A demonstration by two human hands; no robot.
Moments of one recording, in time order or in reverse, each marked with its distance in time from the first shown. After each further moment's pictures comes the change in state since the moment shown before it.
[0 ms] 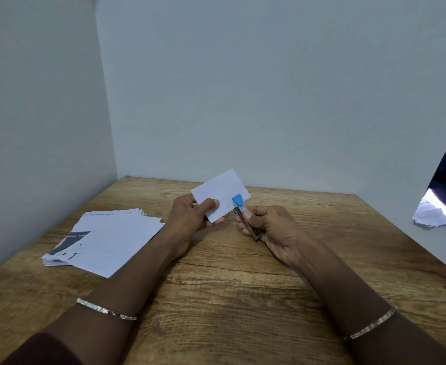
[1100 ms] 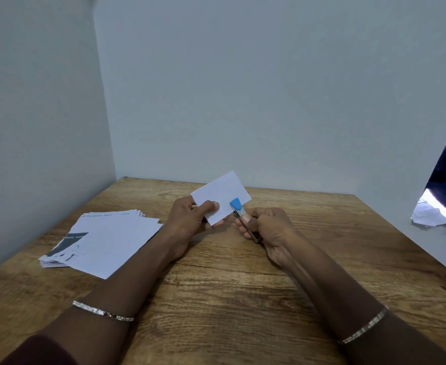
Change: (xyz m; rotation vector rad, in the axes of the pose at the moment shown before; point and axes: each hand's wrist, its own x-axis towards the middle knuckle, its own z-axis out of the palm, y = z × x) left_hand -0.002 0.000 0.000 -0.001 -0.041 -0.038; right_hand -0.005 -0.001 0.014 -0.117 0.204 0.030
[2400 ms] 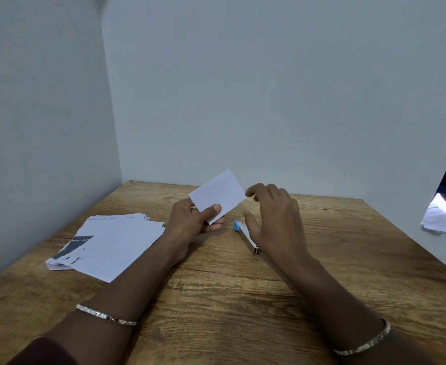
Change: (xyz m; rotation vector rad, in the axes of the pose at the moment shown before) left_hand 0.000 0.000 -0.006 0.047 0.032 0.081; right_hand -0.014 -0.005 -0.001 -1.105 0.350 -0.977
